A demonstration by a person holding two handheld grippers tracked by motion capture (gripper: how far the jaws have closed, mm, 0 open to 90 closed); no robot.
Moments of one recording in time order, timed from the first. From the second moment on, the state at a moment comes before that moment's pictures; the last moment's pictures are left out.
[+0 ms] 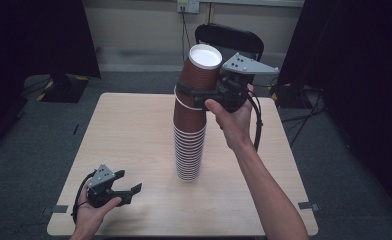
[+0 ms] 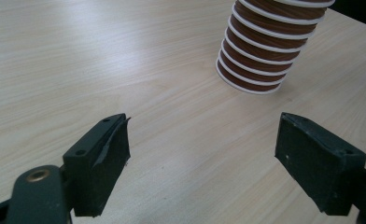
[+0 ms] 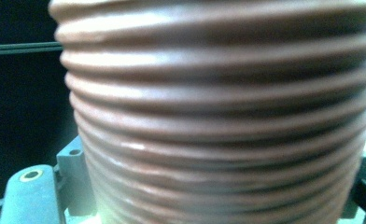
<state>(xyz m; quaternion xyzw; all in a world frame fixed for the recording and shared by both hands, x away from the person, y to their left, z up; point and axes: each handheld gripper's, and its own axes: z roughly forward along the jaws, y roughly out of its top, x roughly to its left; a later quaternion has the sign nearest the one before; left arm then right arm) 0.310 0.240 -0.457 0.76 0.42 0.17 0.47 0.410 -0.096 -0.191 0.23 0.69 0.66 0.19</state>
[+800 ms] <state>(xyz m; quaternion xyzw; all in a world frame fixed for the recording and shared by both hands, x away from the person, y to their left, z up) 0.309 0.237 -0.458 0.76 0.42 0.18 0.47 0.394 -0.134 -0.162 0.24 0.67 0.67 0.22</state>
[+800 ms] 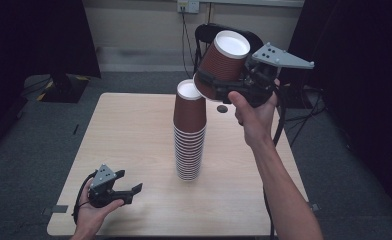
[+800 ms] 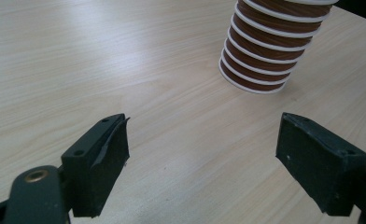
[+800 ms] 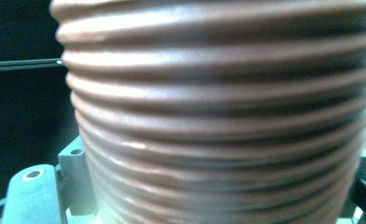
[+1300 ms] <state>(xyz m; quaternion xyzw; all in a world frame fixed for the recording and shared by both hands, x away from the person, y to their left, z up) 0.308 0.231 -0.458 0.77 0.40 0.19 0.46 0.386 -0.173 -0.190 0.29 0.67 0.65 0.23</state>
